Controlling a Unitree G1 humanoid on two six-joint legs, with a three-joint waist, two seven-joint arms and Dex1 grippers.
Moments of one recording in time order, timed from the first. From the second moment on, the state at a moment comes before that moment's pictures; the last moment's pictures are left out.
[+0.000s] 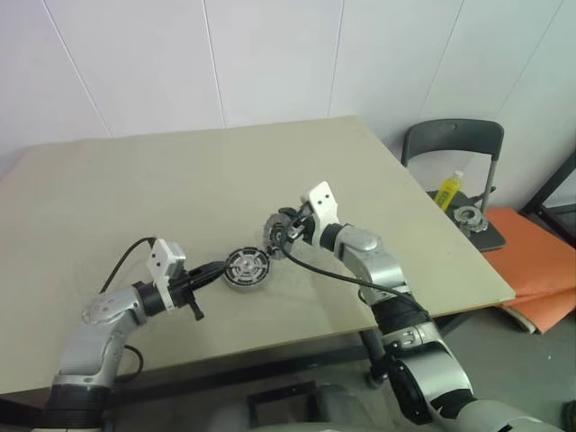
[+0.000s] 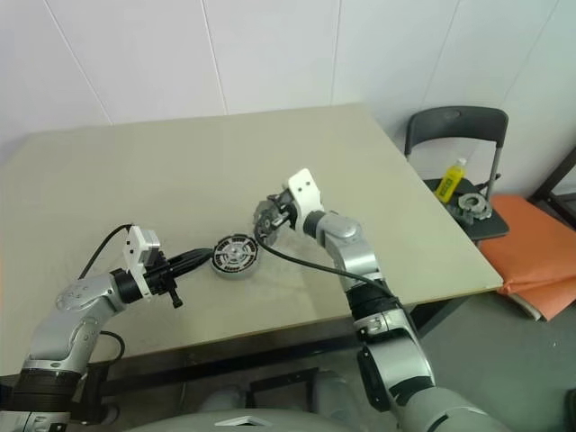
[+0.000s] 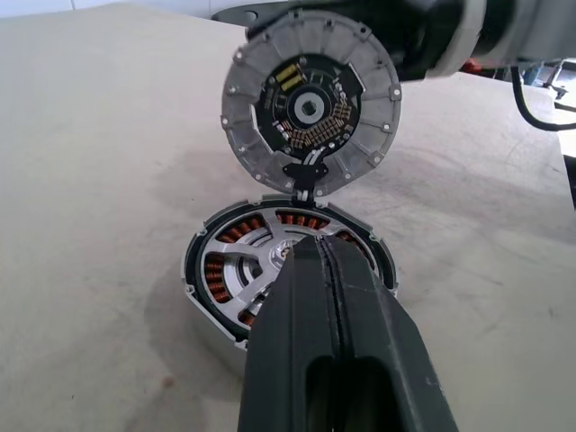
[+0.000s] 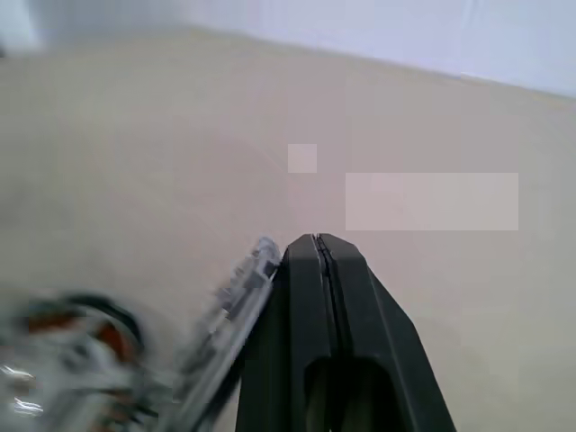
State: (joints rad) left arm -0.01 0.55 0.10 -0.06 -0.47 0.24 -0.96; right arm -0.60 -0.05 0.10 0.32 0.15 0.36 0.63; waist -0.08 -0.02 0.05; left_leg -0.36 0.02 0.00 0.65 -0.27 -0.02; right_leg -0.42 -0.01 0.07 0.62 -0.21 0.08
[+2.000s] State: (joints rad) left arm 0.02 0.62 0.18 -0.05 -0.48 0.25 -0.98; right arm -0.57 -0.04 0.36 0.19 0.25 0.64 0.71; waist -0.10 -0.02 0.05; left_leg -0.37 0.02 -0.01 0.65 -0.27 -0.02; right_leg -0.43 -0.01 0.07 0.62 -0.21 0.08
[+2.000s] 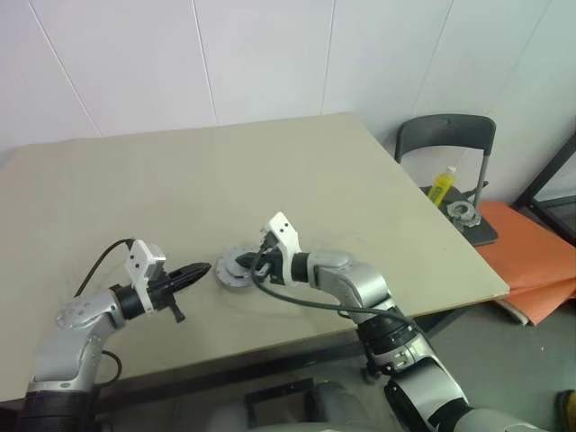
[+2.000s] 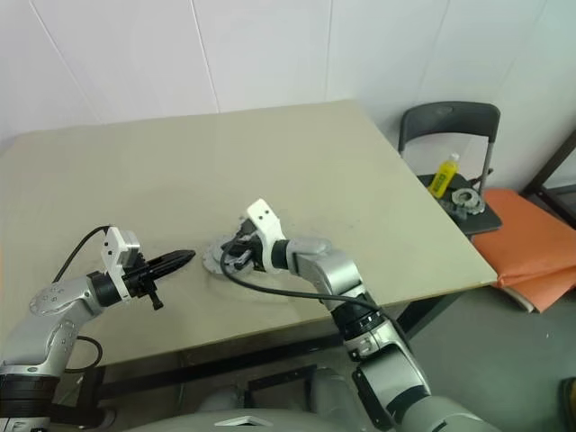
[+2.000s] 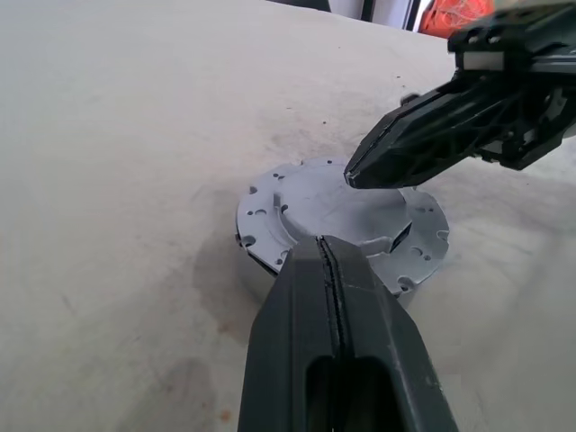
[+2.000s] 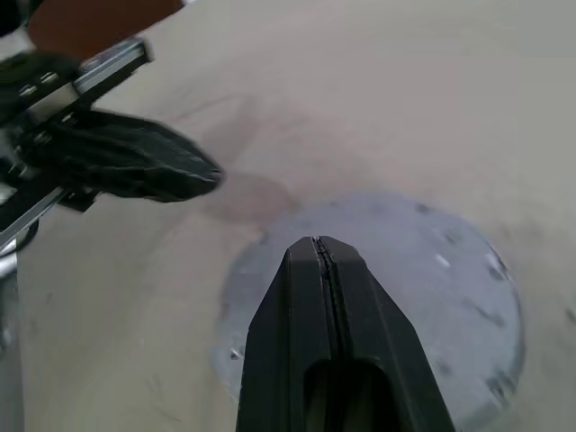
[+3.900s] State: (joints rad) left arm 0.00 0.59 0.17 -0.04 -0.47 0.21 -0.96; right arm -0.67 -0.02 0.40 0.51 0.04 0.31 0.78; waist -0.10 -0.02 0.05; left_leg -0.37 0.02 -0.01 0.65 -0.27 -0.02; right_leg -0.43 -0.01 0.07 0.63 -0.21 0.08
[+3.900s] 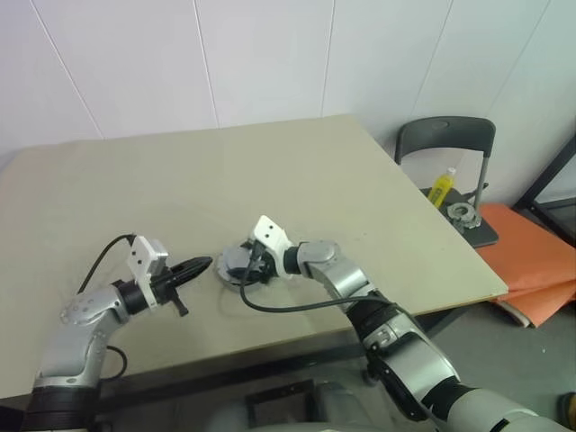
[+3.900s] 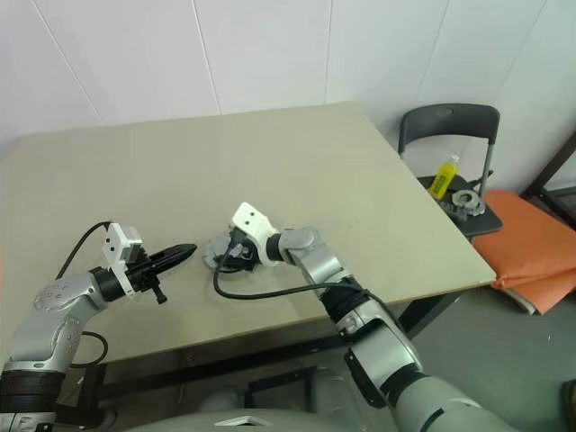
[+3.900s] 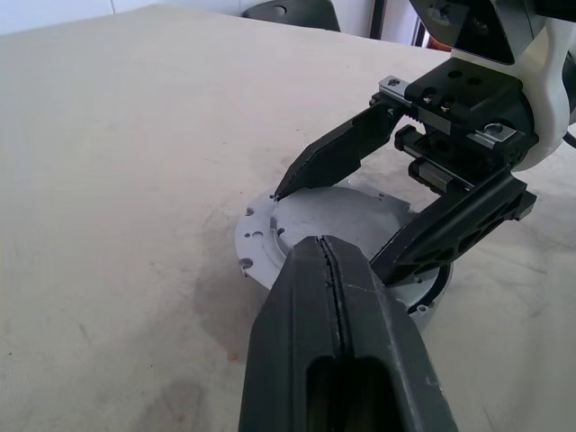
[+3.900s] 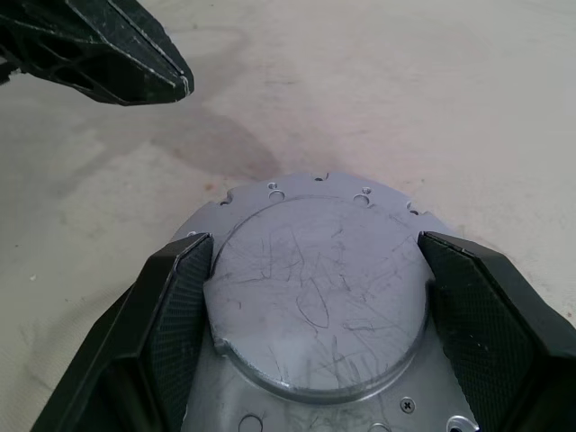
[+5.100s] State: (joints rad) left arm 0.00 0.59 0.17 -0.04 -0.47 0.22 -0.96; right arm -0.71 -0.07 0.45 0.45 -0.03 0.39 0.87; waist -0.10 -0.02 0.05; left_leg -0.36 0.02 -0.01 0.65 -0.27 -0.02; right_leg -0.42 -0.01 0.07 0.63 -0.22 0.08
